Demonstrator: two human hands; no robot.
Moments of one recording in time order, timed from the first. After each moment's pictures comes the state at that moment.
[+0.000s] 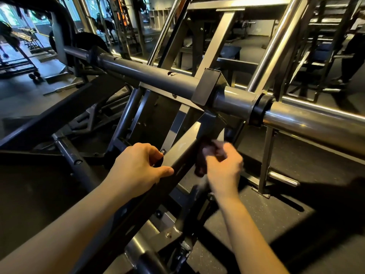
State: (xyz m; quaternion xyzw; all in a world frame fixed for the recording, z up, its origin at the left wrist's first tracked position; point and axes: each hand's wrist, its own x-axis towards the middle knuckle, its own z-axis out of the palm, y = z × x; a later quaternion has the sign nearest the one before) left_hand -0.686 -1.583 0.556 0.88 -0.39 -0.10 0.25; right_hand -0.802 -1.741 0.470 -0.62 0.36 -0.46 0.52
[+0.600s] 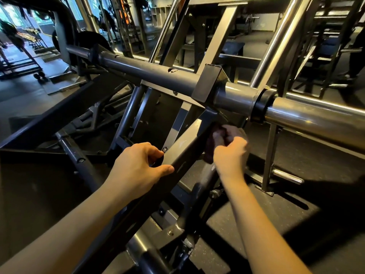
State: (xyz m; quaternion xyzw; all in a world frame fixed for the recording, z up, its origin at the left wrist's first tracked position) left_hand -0.687 -1.579 0.547 0.87 -0.40 -0.07 0.27; right_hand -0.792 -1.774 0.478 -0.66 0.38 -0.47 0.44
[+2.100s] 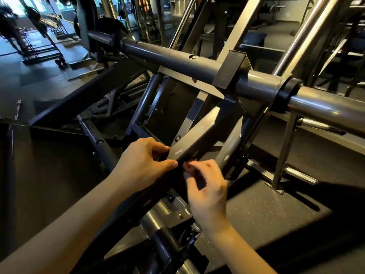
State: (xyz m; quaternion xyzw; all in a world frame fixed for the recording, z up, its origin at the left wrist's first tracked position) left_hand -0.691 -1.541 0.540 0.86 -0.40 -0.09 0.30; right_hand -0.826 -1.649 0.442 -0.78 0.18 -0.45 0.40
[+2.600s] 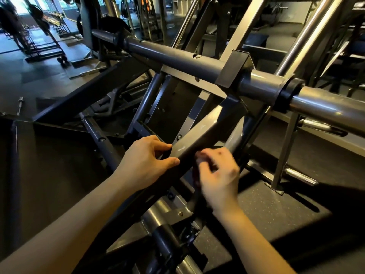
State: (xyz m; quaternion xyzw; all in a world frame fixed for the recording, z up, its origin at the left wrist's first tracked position) left_hand -0.695 -1.538 0.539 0.85 -0.42 -0.08 0.30; right_hand -0.821 -1.677 0.445 -0.78 0.21 -0.44 0.39
